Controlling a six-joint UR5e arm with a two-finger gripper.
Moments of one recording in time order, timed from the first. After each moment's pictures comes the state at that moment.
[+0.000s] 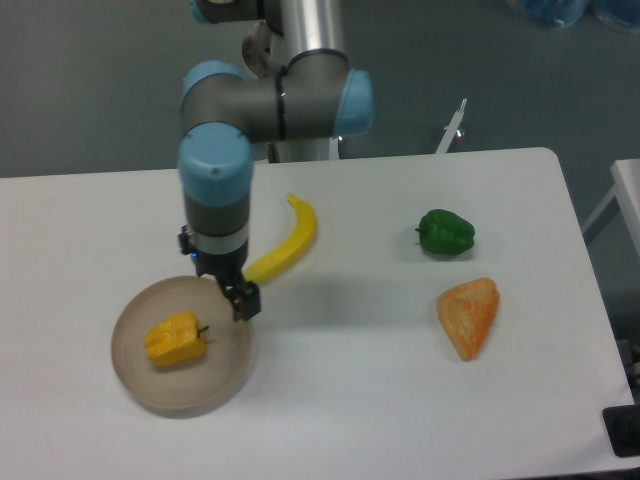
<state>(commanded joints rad) 1.86 -2.08 -1.38 -1.19 1.50 0.96</state>
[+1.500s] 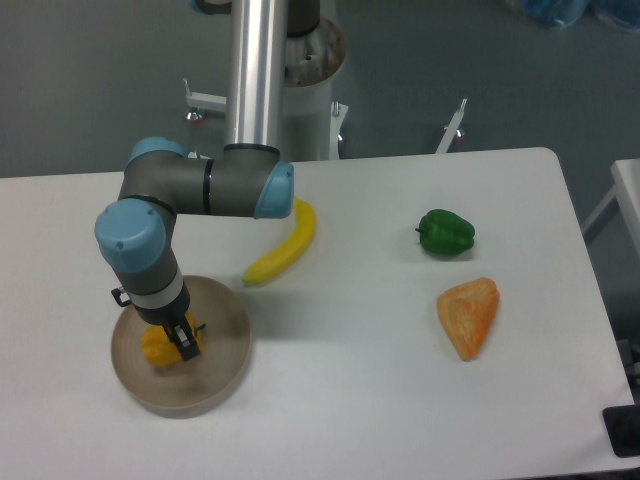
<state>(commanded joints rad) 1.80 -2.15 -1.34 -1.08 1.56 0.92</state>
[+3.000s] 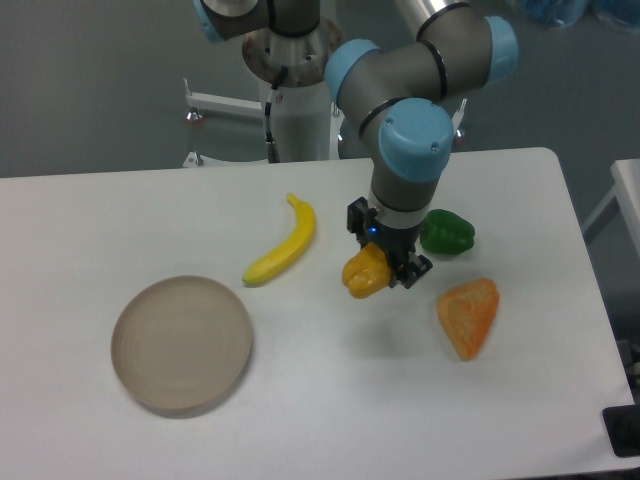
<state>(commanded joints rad) 2.29 -2.00 -1.33 -1.37 1.59 1.44</state>
